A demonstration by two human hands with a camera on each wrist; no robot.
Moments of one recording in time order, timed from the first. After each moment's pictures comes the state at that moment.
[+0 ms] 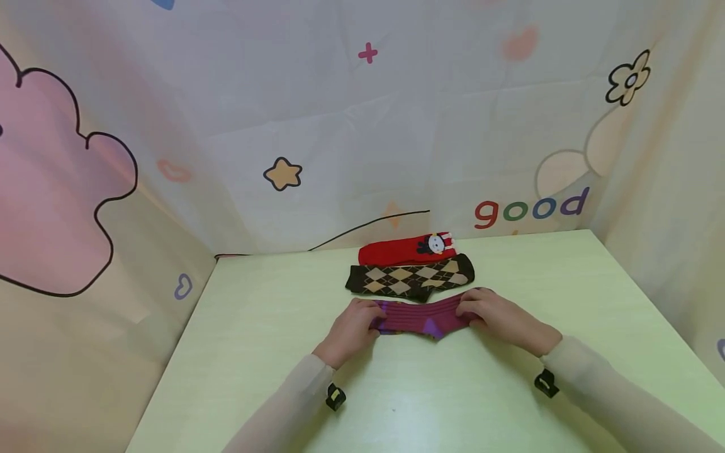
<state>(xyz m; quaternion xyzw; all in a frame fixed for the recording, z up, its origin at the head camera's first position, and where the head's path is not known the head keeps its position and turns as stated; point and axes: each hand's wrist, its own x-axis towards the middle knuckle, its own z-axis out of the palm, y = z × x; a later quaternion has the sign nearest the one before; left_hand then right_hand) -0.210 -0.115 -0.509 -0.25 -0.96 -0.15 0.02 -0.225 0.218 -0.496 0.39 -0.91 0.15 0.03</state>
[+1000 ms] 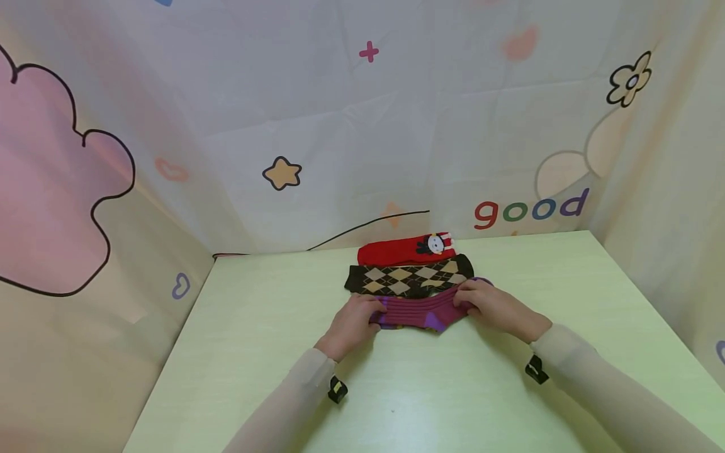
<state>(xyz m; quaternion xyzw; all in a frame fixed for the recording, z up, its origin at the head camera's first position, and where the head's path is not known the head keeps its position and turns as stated) -0.225 -0.113 -0.512 -0.24 -0.96 -0.16 0.02 -0.249 0.219 -0.499 0.39 -0.90 0.16 0.03</state>
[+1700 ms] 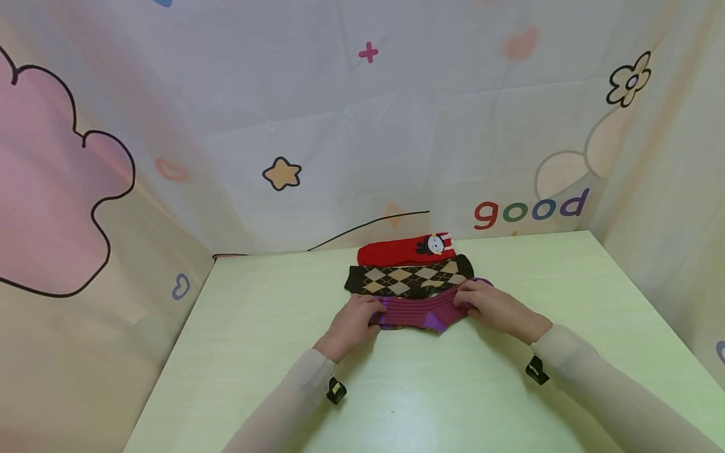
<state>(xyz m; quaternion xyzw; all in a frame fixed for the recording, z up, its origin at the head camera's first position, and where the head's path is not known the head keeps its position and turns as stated) -0.223 -0.115 -0.510 -0.26 -0.95 -0.15 0.03 -0.249 0.218 -0.500 0.39 -0.91 0.16 0.04</state>
